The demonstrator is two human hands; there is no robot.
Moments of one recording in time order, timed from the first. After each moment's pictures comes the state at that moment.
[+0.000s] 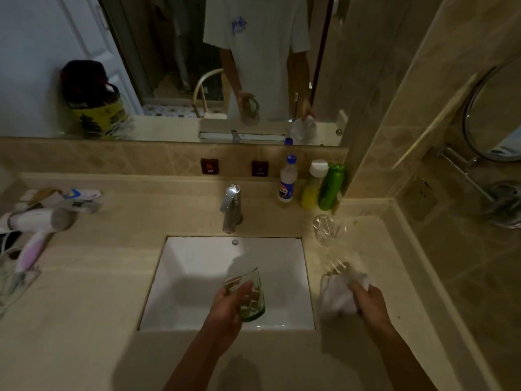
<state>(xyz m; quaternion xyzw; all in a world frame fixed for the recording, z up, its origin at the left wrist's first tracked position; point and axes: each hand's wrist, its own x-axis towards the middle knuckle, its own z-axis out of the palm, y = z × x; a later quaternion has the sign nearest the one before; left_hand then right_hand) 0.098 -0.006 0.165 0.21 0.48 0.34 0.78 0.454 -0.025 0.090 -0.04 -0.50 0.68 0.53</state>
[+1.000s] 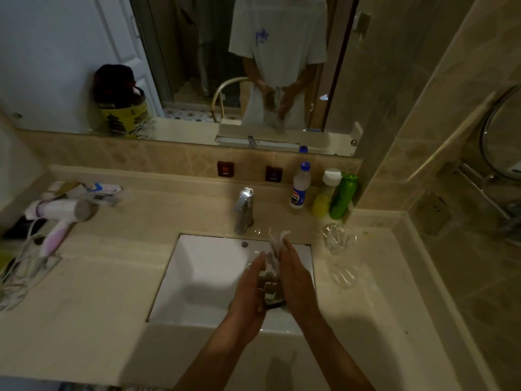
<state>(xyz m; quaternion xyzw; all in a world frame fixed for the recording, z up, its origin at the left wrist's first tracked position) 0.129 -0.015 0.221 0.33 0.44 0.37 0.75 0.234 -0.023 0.224 -0.64 -0.40 0.44 0.48</state>
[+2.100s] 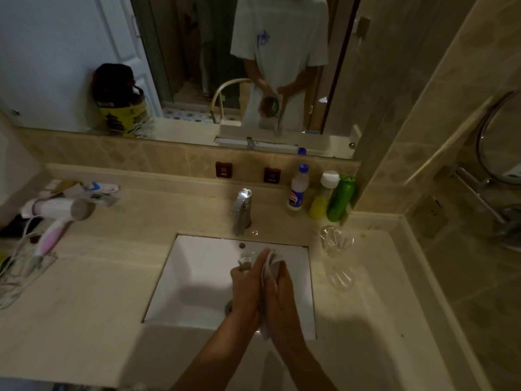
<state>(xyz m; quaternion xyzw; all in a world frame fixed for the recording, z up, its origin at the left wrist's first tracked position) 0.145 0.009 0.190 0.27 0.55 0.41 0.67 0.205 -0.046 0.206 -0.59 -0.38 0.46 0.54</state>
